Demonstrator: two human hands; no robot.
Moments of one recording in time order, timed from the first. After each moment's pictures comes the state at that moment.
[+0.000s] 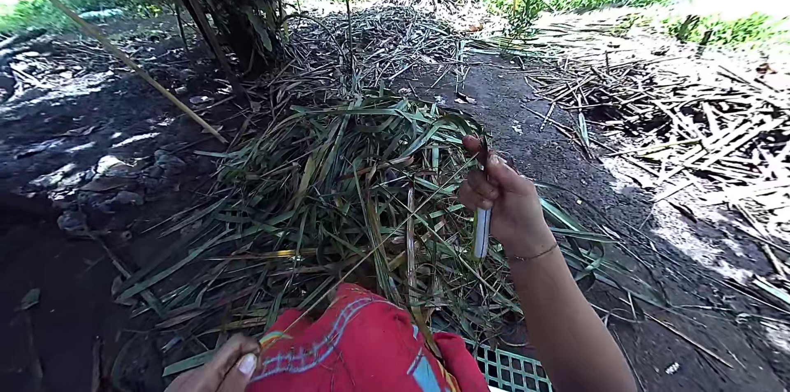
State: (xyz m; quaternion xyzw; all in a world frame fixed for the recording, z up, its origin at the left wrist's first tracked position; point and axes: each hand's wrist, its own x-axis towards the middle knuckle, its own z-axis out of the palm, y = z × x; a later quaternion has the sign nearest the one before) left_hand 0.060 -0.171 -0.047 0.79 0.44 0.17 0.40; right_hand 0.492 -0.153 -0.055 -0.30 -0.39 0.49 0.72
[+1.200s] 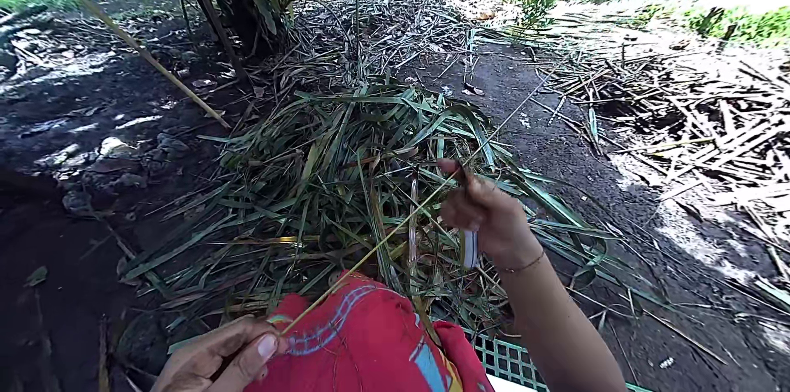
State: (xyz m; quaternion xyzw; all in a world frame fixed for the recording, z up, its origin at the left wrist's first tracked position) left_hand 0.086 -0.182 -0.034 0.70 0.40 0.32 0.50; right_hand 0.460 -0.163 -0.071 -0.25 -0.46 0.57 0.64
